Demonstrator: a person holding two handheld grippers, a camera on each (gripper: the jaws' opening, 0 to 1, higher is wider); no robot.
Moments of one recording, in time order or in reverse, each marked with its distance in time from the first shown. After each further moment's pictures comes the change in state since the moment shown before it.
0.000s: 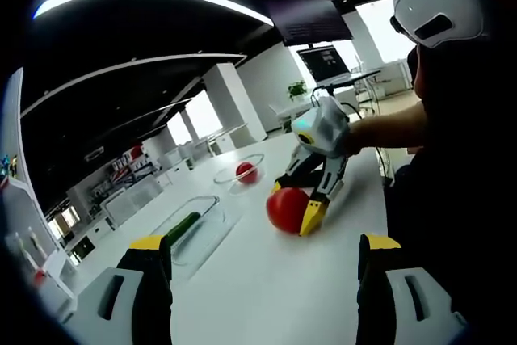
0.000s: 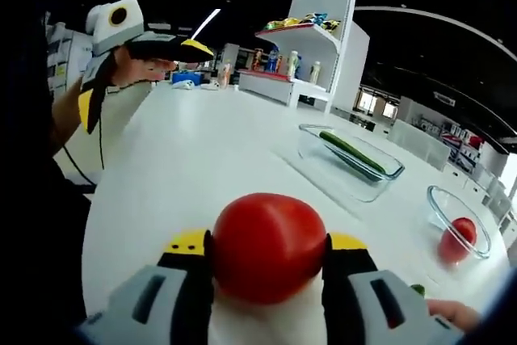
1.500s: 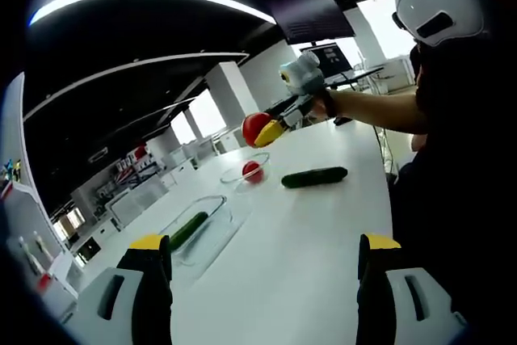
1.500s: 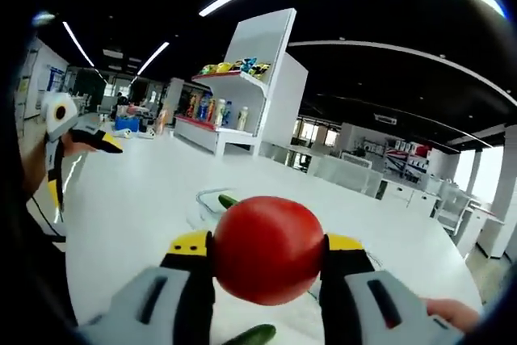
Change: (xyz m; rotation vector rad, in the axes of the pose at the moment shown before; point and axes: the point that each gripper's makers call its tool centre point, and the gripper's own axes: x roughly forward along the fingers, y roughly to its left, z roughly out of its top) left arm -0.006 0.008 0.003 0.019 0.011 0.023; right arm -0.083 -0.148 0.083 0.064 -0.210 -0.301
